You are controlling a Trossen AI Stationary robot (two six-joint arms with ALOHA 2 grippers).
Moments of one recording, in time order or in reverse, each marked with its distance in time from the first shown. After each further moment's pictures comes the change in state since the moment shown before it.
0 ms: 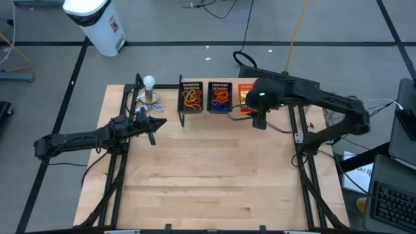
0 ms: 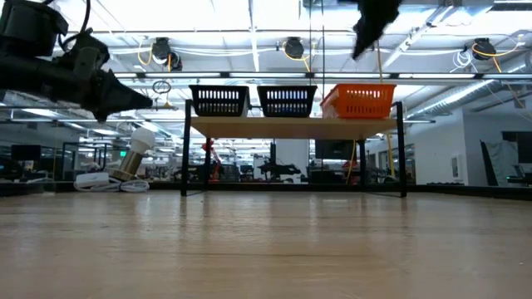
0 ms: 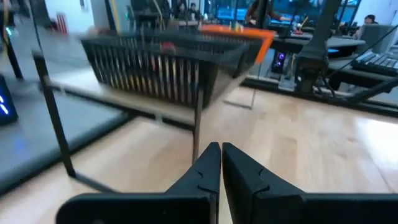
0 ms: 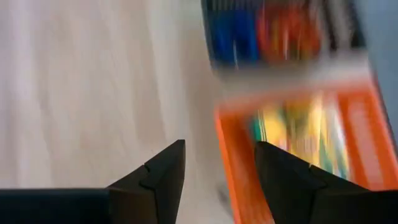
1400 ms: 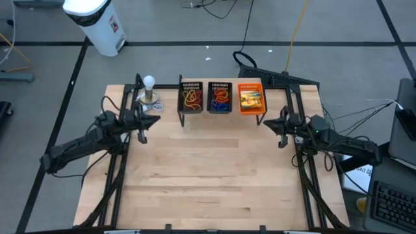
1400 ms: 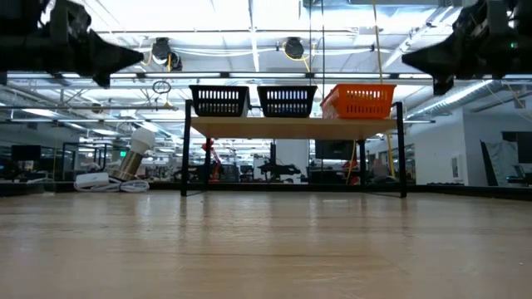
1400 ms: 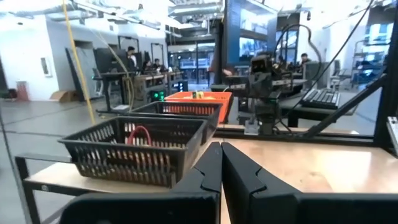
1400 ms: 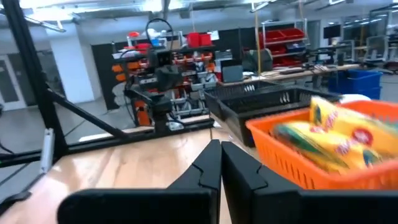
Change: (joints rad) left arm 0.184 -0.209 0.074 -0.067 0.343 0.105; right arm 0.003 -1.262 -1.385 1.237 -0.112 0.283
